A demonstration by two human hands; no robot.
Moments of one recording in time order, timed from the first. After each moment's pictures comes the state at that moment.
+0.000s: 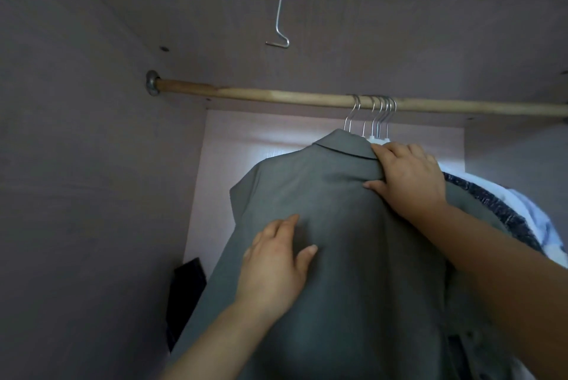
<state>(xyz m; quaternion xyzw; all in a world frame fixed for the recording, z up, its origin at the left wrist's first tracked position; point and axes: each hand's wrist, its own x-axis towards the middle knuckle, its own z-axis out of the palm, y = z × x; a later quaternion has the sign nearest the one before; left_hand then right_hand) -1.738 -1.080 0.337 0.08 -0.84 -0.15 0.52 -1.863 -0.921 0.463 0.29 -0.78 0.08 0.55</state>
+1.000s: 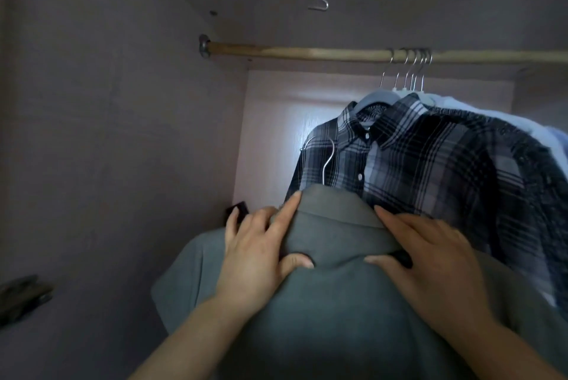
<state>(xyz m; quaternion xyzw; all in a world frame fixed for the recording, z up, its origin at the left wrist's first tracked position) -1.642 -1.085 0.261 0.10 -0.81 0.05 0.58 -1.760 -0.880 0.292 0.44 -0.68 0.20 0.56</state>
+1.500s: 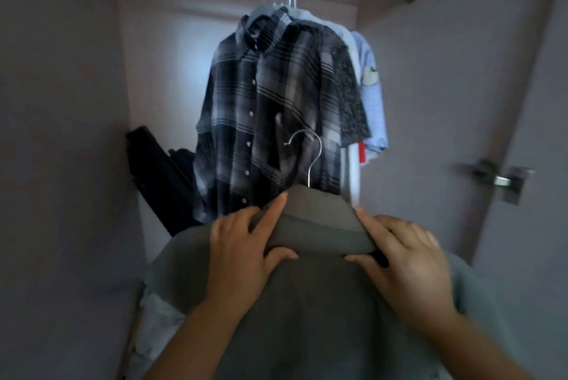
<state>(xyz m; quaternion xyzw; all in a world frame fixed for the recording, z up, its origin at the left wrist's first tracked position) -1.541 -0.960 0.142 -0.06 -0.85 -0.09 0.51 -1.580 -0.728 0.154 0.31 -0.79 0.15 0.50</state>
